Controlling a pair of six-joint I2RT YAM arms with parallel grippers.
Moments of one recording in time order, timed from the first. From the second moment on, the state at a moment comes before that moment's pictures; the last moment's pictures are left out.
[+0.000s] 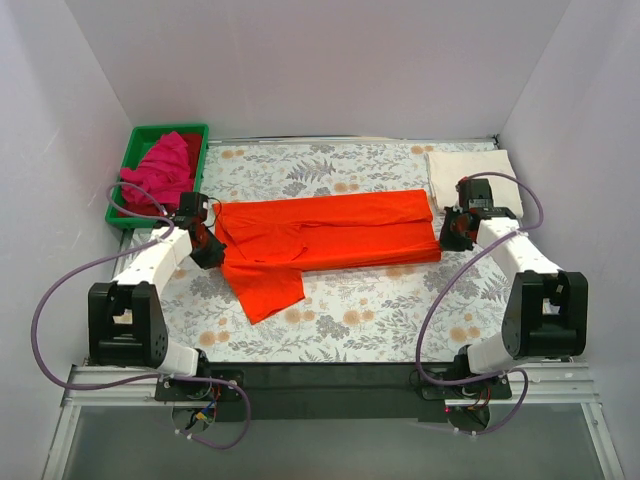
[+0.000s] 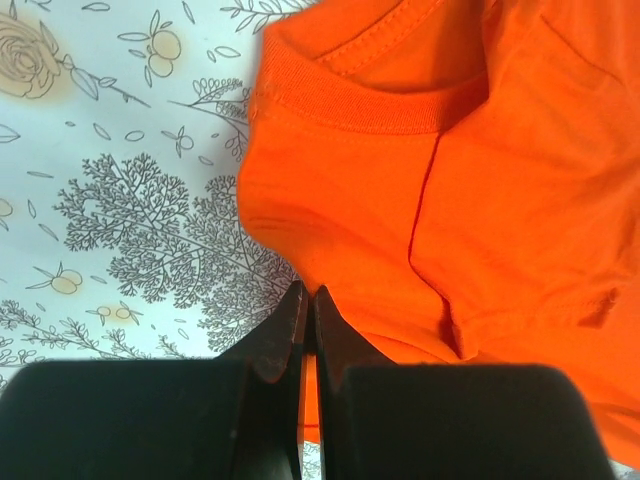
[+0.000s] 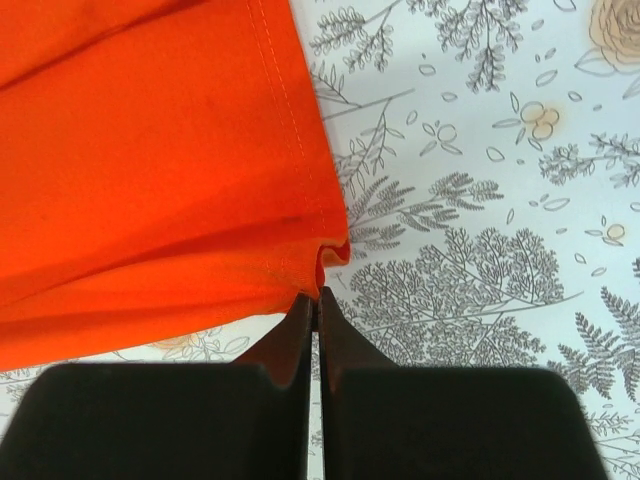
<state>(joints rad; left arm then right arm) -0.05 1.43 0.93 -0.69 -0.10 -0.78 0.04 1.44 0.96 -0.57 -0.01 0.27</state>
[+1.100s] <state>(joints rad) -0.03 1.68 1.08 -0.62 -0.08 -0.73 0.05 1.74 1.18 -0.57 -0.02 0.26</state>
